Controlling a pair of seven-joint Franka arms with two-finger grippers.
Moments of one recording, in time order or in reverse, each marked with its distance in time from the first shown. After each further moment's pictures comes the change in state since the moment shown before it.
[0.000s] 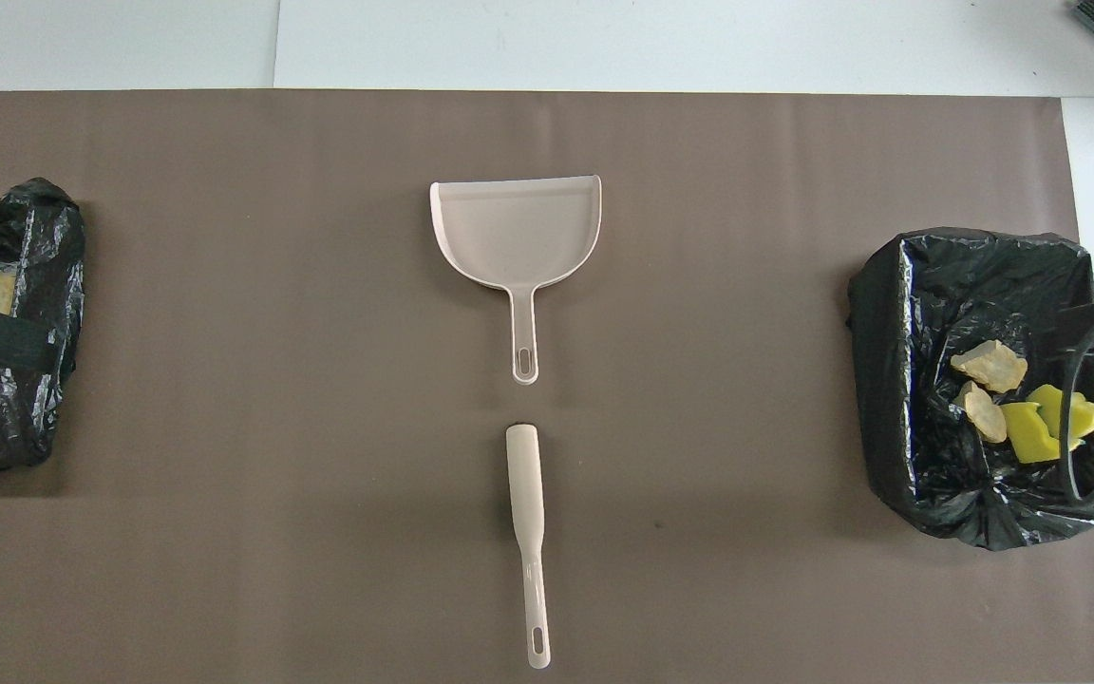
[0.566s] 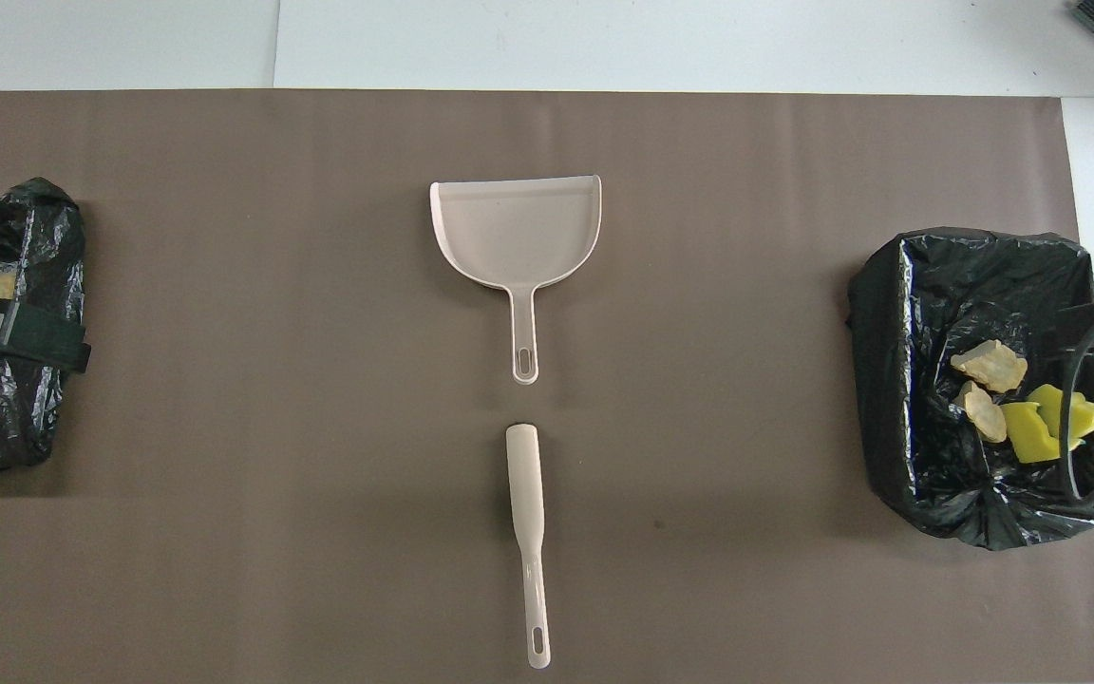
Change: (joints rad) left arm -0.035 0.051 -0.003 0.074 0.003 -0.068 -0.008; right arm 0.000 0.000 0.000 0.000 0.000 0.000 0.000
